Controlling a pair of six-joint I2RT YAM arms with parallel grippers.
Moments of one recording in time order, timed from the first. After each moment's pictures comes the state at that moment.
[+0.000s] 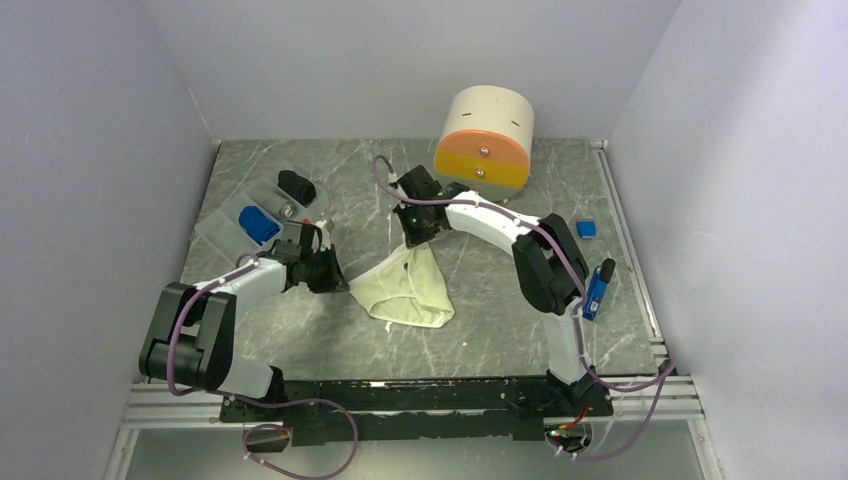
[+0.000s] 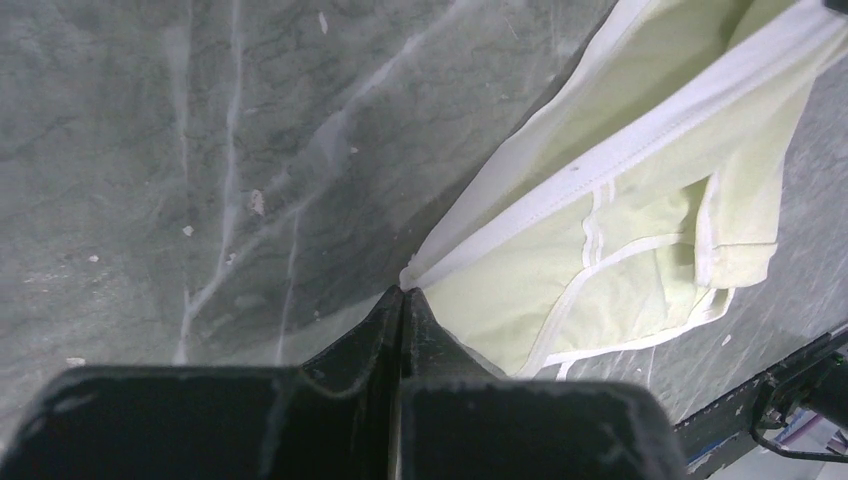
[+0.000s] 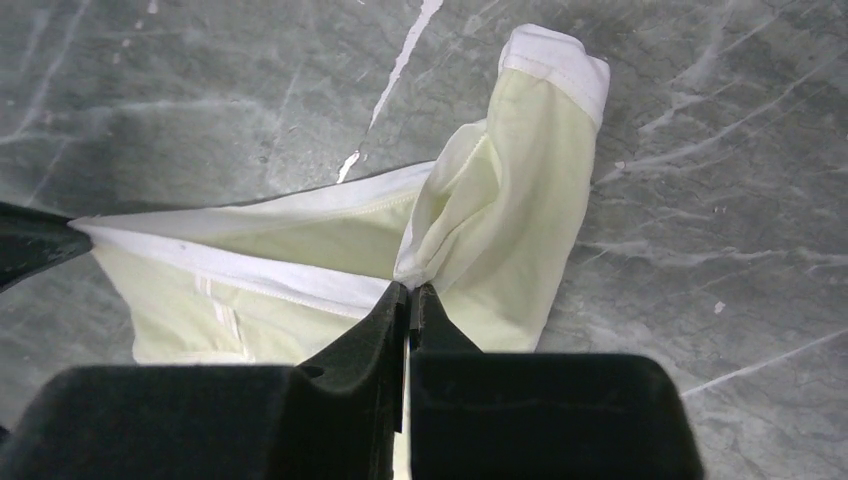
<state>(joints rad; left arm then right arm) -0.23 1.43 0.64 -0.21 0.34 -0.41 0.69 2.08 1.62 -0.58 -0.08 0.21</state>
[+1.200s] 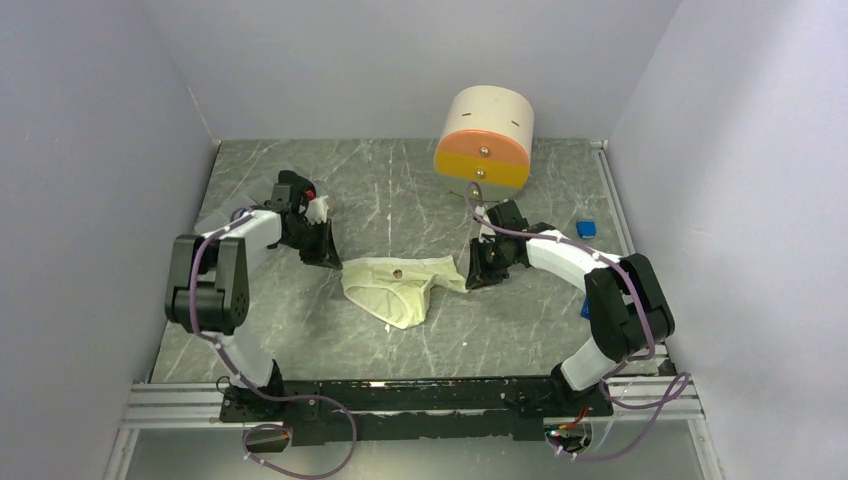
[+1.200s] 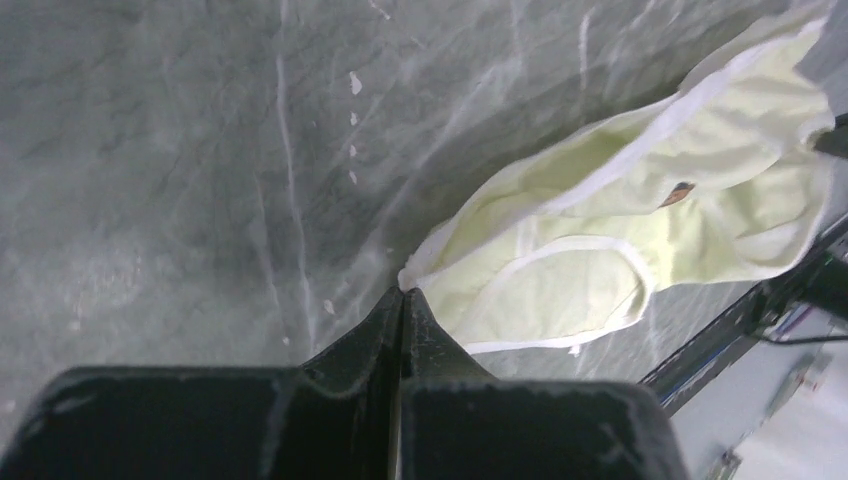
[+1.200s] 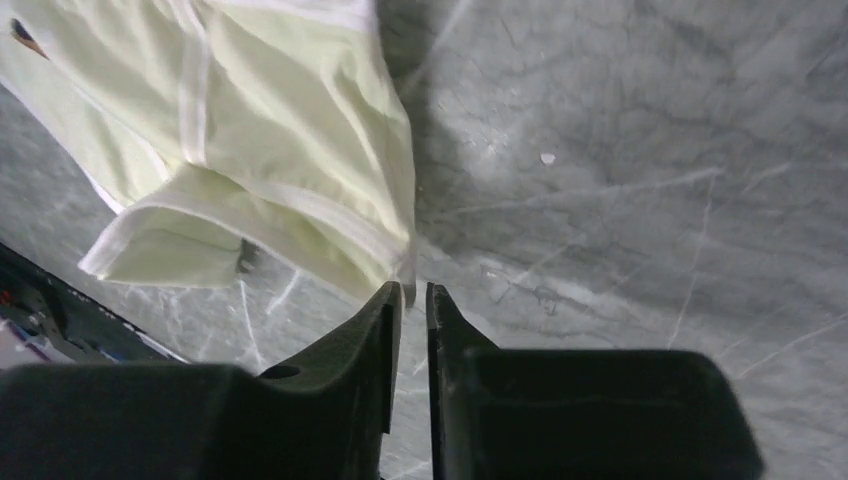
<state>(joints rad) -0.07 1.68 1.01 -0.50 0.56 -0.08 0.40 1.58 0.92 -0.46 -0.34 0.31</state>
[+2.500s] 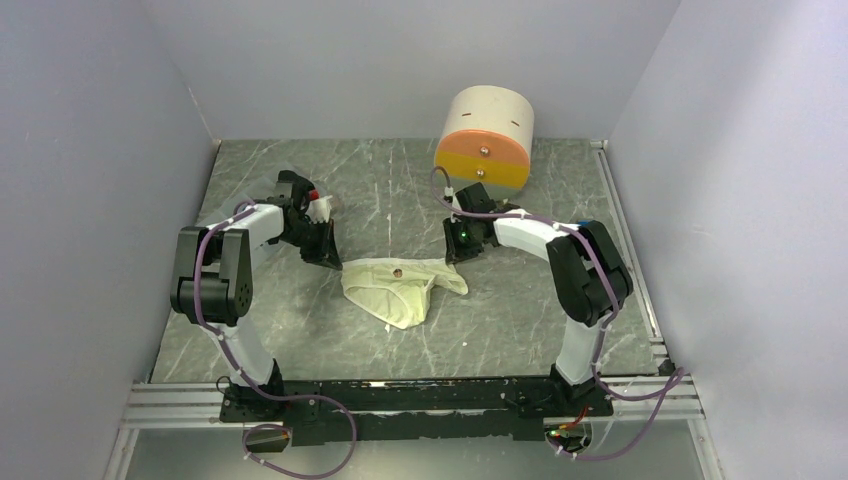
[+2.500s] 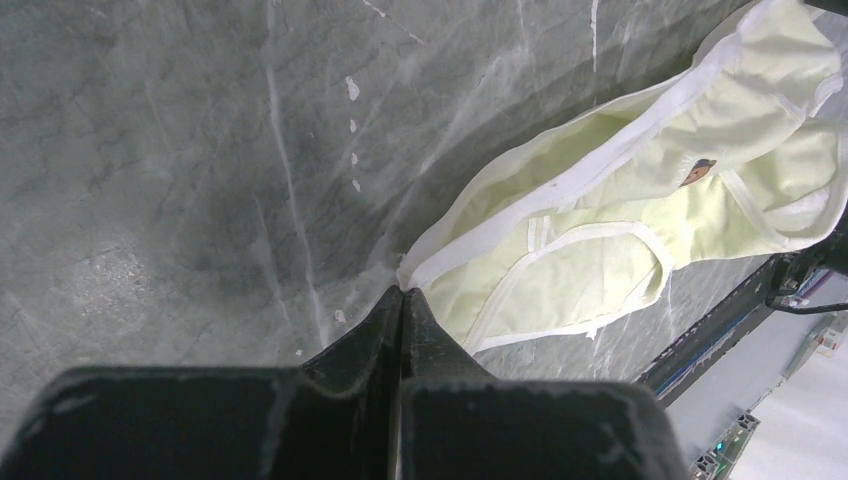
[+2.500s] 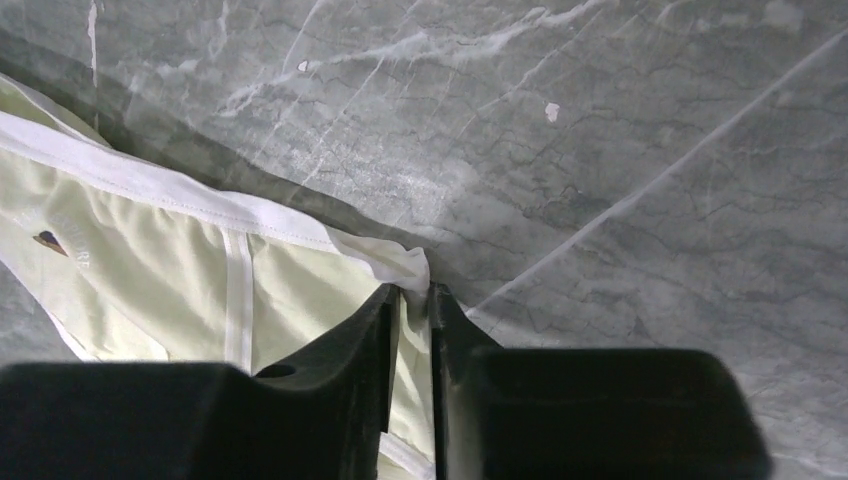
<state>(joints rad) -0.07 1.80 1.09 -0.59 0.59 0.04 0.48 1.85 1.15 -0.36 -0.22 0.24</state>
